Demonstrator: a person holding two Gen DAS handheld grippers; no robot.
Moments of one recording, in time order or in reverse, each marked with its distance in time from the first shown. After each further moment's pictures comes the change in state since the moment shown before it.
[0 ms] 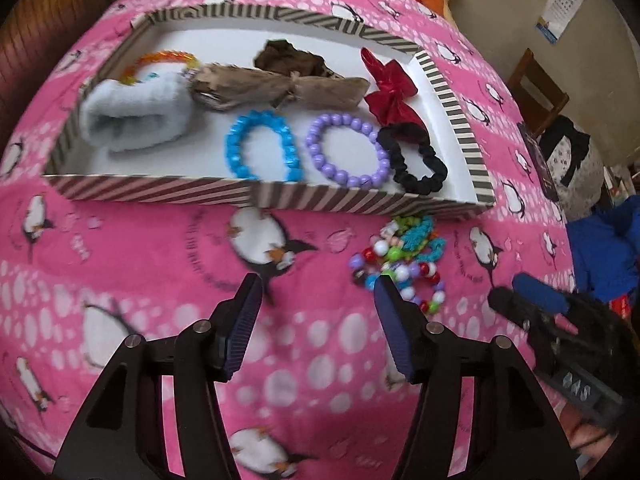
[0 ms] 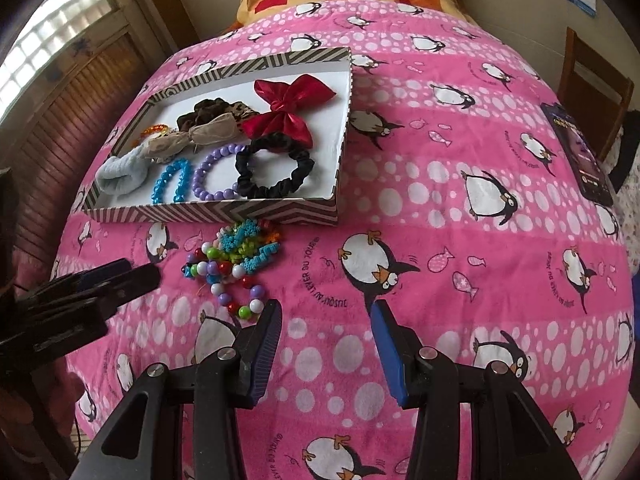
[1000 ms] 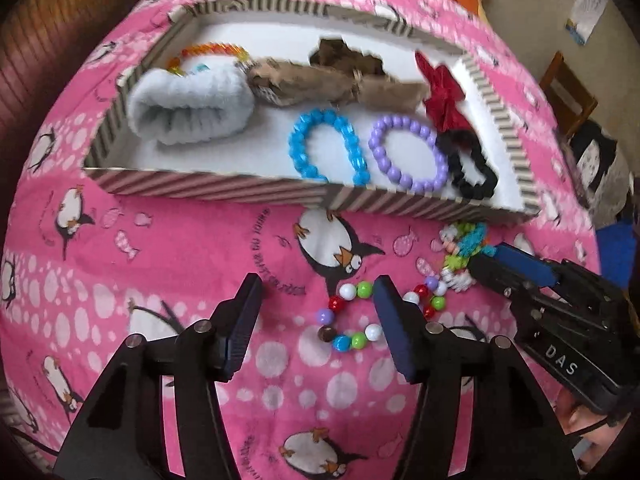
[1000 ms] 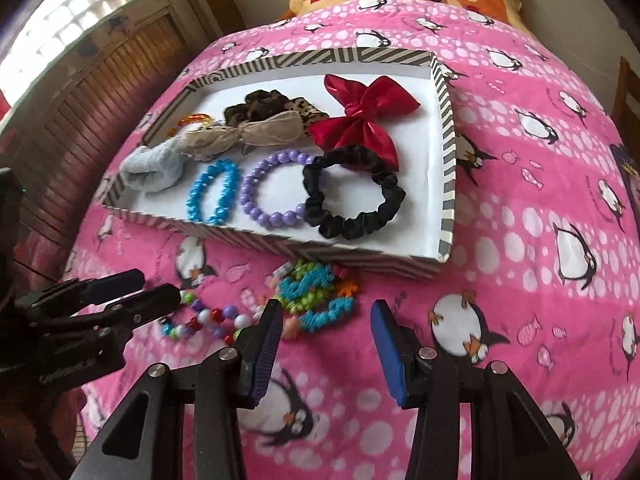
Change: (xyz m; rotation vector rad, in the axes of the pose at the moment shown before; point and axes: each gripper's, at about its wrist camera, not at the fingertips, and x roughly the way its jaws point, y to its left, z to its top) left arm 0.000 0.027 0.000 -0.005 0.028 0.120; right arm 0.047 0.043 0.026 -0.112 0.010 0.105
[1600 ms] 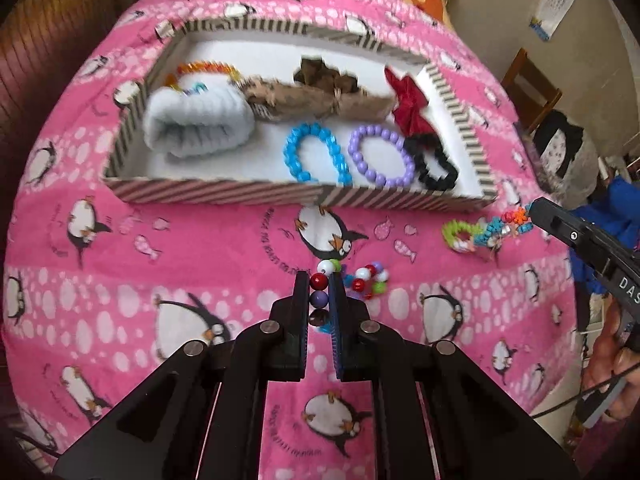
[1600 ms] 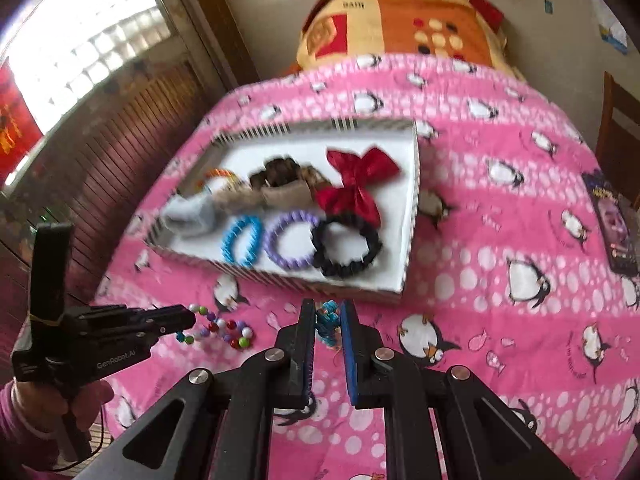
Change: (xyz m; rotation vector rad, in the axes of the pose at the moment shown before) left arm -0.043 0.016 -0.003 0.048 -0.042 -0.130; right arm -0.087 -0.006 0.006 0.004 -0.187 0.060
